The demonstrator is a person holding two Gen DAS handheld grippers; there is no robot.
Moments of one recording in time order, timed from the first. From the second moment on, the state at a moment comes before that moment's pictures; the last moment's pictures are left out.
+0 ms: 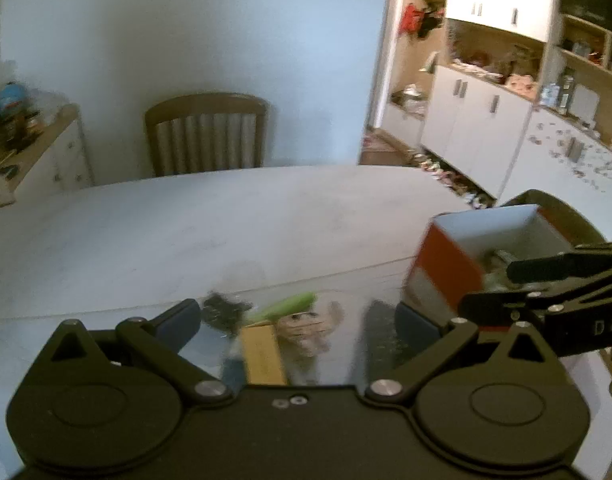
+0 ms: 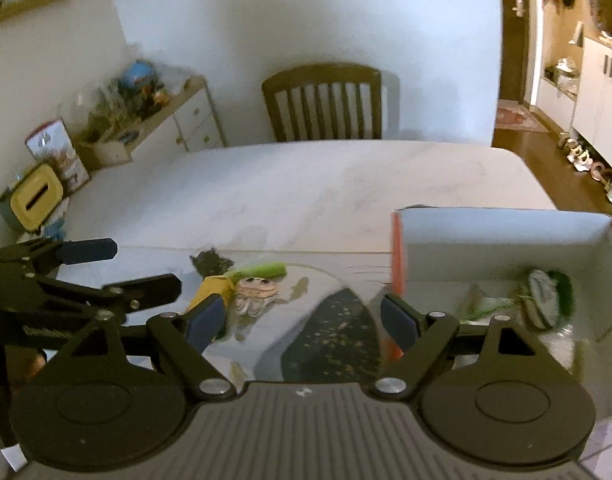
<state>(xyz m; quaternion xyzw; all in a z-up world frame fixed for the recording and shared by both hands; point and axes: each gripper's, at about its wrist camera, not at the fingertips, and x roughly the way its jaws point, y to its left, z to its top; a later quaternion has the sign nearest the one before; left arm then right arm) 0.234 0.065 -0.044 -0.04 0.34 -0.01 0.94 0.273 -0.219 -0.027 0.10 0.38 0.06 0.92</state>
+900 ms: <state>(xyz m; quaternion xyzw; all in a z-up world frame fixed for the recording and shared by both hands) 0.274 0.105 -0.138 -0.05 0.42 -0.03 0.91 0.399 -0.161 -0.115 0.08 0.51 0.06 0.86</state>
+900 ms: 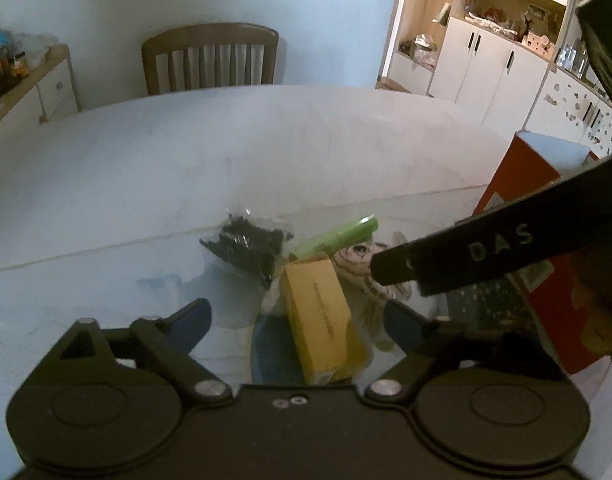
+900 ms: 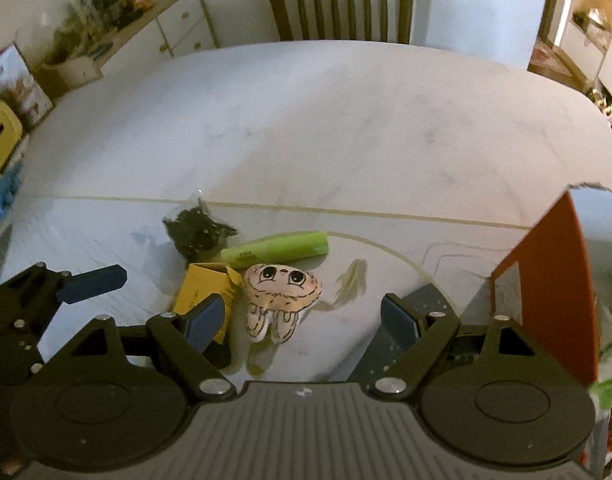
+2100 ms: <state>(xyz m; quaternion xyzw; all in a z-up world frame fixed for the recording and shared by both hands) 0.259 0.097 -0.144 -0.04 0.43 -0.03 0.90 0.394 -0.151 -0.117 0.07 0.50 0.06 0.86</state>
